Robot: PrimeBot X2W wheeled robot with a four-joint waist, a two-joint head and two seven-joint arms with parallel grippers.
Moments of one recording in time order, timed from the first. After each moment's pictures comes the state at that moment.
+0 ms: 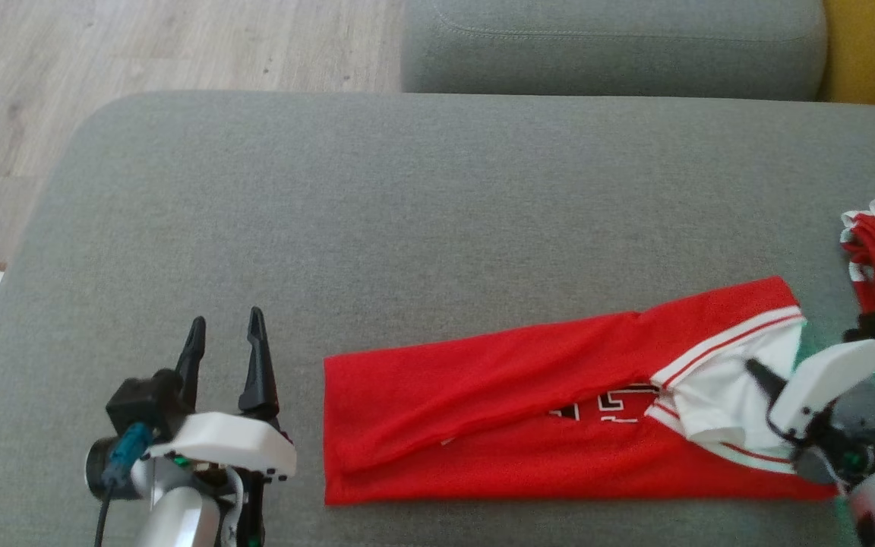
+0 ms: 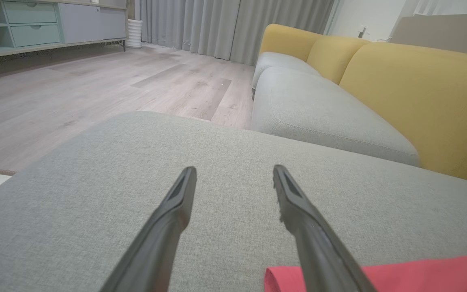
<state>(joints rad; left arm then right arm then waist) -0.07 0.07 -0.23 0.24 -0.32 0.14 -0.25 -0.36 -0.31 0.15 0.82 0.80 0.12 0.44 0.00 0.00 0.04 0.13</state>
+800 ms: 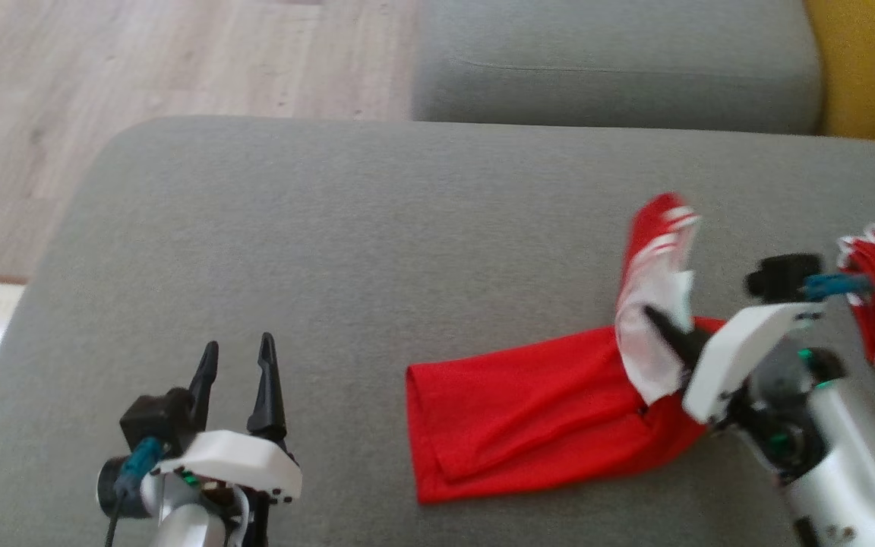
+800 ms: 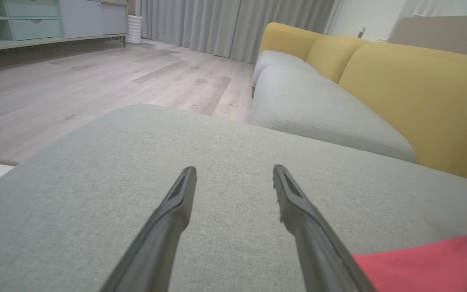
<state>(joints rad) -0.05 0.06 -0.22 0.30 -0.31 0.11 -0.25 -0.28 -0.29 0.28 0.34 0.72 0.12 0.49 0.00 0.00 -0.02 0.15</state>
